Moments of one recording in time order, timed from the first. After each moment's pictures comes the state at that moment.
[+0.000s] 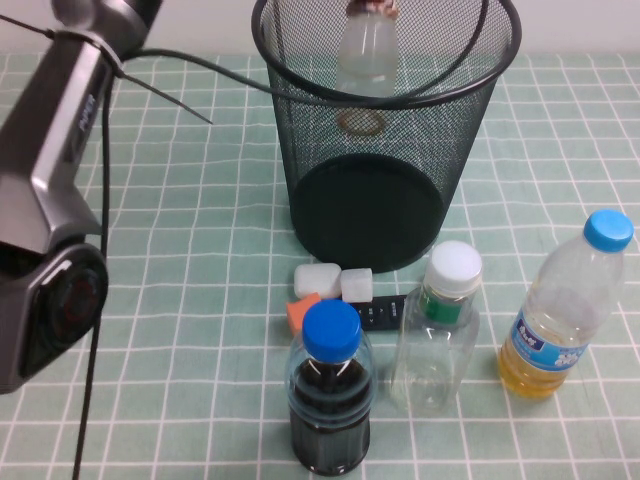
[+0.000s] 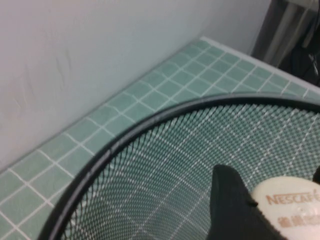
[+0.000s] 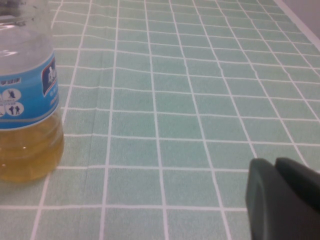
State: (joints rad) right arm -0.13 -0.04 0.03 0.11 0.33 -0.20; left arm -0.43 2.37 -2.74 -0.66 1.01 0.52
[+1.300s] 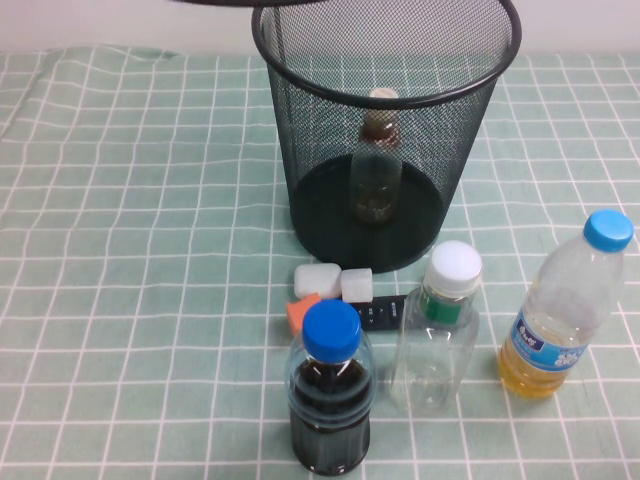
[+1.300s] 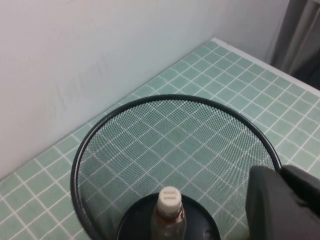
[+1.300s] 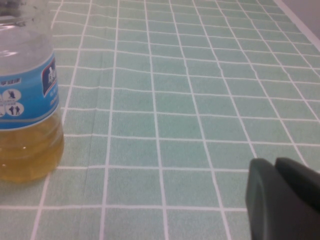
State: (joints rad) right arm -0.13 -0.04 0.03 0.11 0.33 -0.20; left arm -0.48 1.82 -2.52 -0.35 1.27 0.26
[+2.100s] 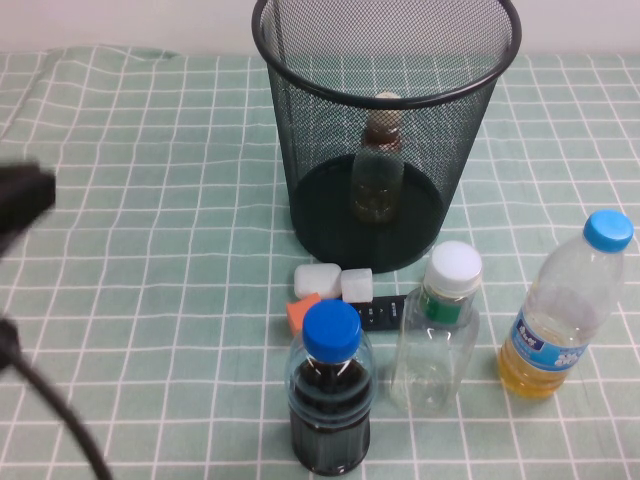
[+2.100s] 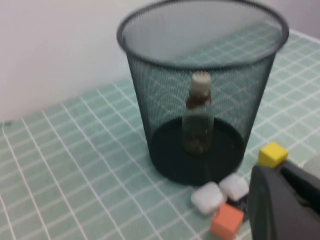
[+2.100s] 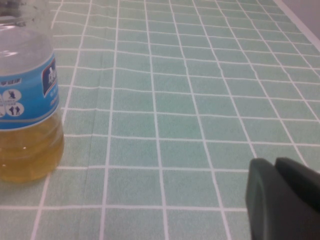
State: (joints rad) right arm -0.13 -0.04 0.03 0.11 0.33 -0.20; left arm -0.48 0.69 -0.96 -0.19 0.64 0.25
